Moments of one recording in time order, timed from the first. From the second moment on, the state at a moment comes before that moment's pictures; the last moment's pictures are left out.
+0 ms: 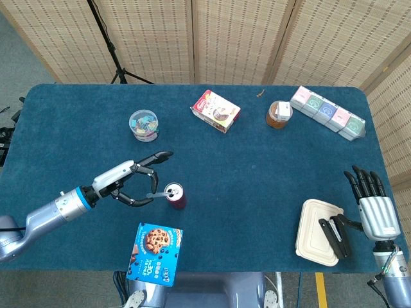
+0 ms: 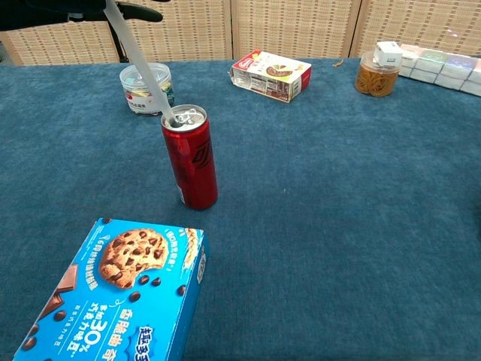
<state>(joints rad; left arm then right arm) -0.91 -1.07 0.09 -1.55 1.79 1.17 -1.47 0.18 -1.29 0.08 -1.26 -1.54 1.48 0.12</state>
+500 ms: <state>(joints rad) -0.92 -1.12 0.08 -1.53 1.76 1.12 -1.45 0.18 -1.28 0.08 -1.27 -1.54 1.47 0.12</state>
